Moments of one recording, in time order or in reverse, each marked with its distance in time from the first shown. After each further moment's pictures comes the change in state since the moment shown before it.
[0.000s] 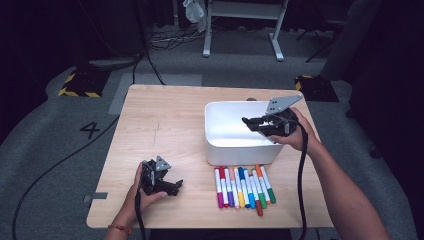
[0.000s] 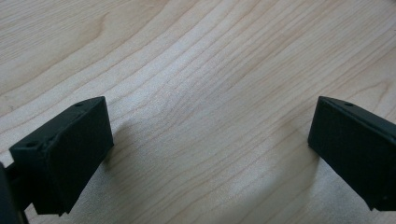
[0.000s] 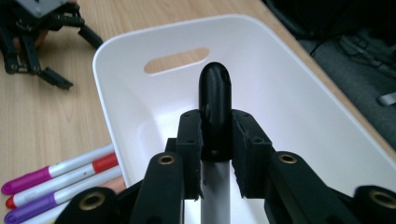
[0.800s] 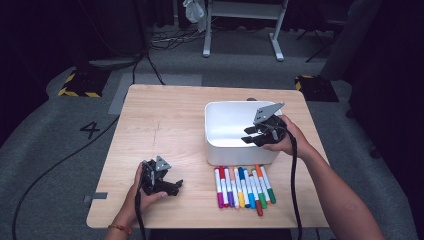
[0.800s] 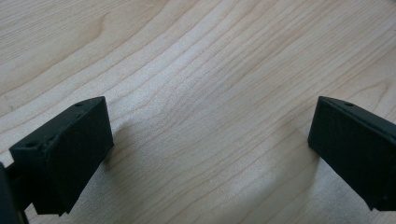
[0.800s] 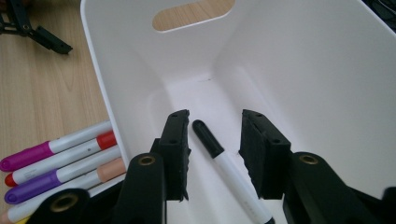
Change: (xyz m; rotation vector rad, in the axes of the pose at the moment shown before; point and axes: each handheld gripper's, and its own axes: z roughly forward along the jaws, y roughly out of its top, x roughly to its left) left arm 0.000 0.000 0.000 0.002 -0.001 0.002; right arm 0.008 -0.012 0.034 0.138 0.054 0.006
